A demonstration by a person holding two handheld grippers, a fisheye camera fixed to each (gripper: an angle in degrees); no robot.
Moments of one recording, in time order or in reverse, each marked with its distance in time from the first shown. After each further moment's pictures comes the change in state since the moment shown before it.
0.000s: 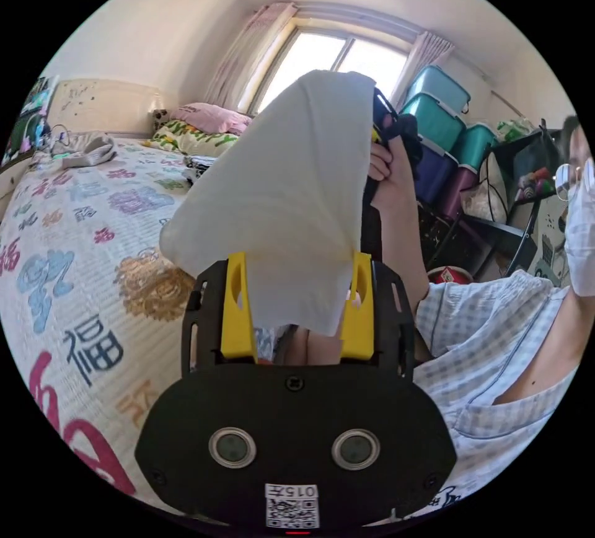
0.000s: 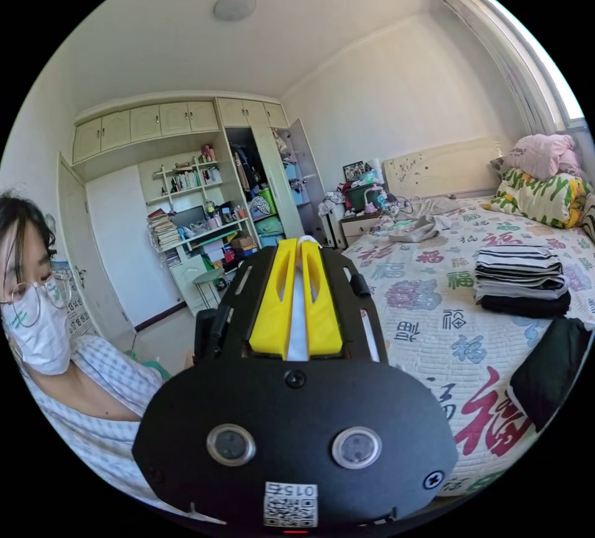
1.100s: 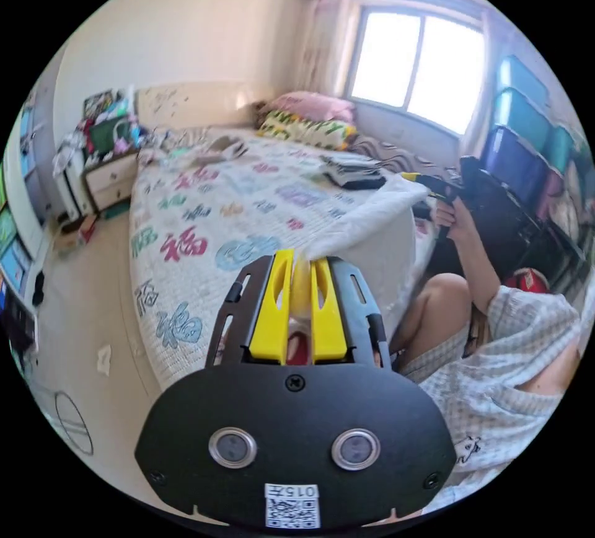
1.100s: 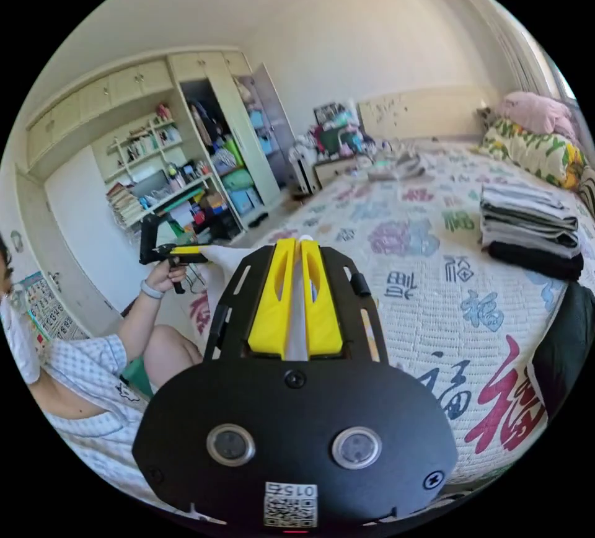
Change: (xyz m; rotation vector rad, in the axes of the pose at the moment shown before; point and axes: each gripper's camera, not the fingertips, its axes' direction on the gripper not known) left arm -0.107 -0.089 -0.130 -0.241 -0.557 -0.168; right arm 0.100 0.070 0.214 -0.457 0.158 0.208
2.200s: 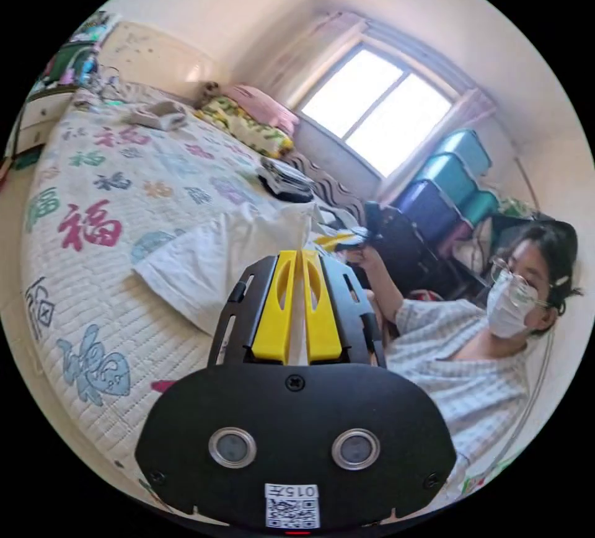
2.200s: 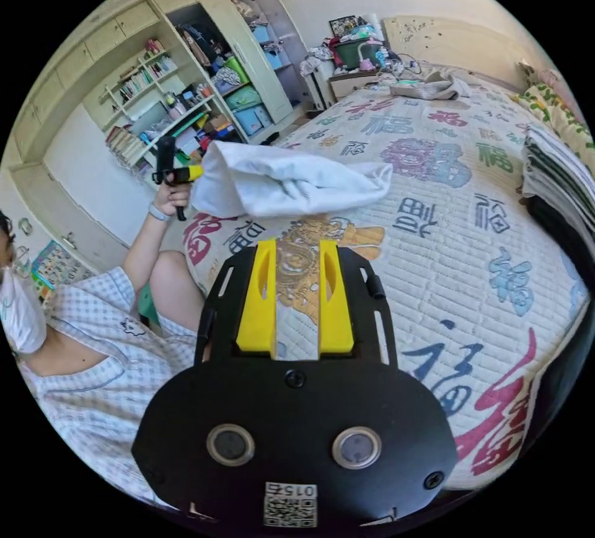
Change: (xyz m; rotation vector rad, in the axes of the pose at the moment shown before) left arm -0.059 -0.064 -0.109 0.034 0.650 0.058; right arm 0.049 -0.079 0.079 -0.258 -0.237 -0.118
